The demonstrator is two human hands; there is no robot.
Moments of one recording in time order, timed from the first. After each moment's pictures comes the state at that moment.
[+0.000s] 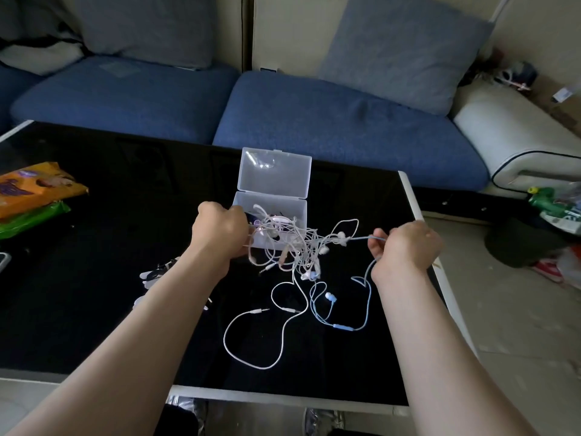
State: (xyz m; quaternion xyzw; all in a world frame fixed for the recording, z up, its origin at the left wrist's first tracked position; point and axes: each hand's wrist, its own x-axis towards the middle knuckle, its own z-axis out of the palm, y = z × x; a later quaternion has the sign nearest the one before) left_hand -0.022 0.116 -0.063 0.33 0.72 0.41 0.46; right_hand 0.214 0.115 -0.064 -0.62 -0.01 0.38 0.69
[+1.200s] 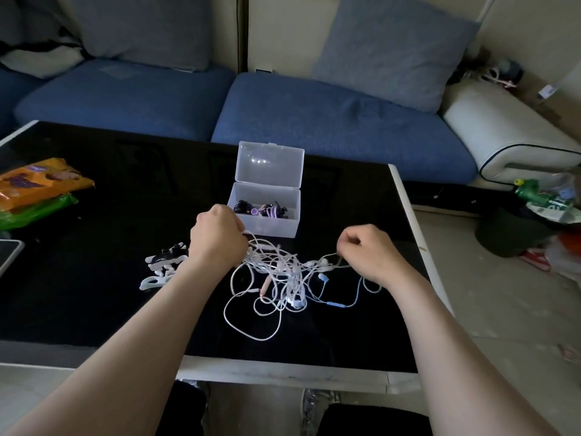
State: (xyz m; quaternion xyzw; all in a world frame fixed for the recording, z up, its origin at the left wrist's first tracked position) left_hand -0.026 0.088 -0.095 0.56 0.77 0.23 0.21; right_hand 0.238 0.067 -0.080 -0.68 -0.63 0.31 0.18
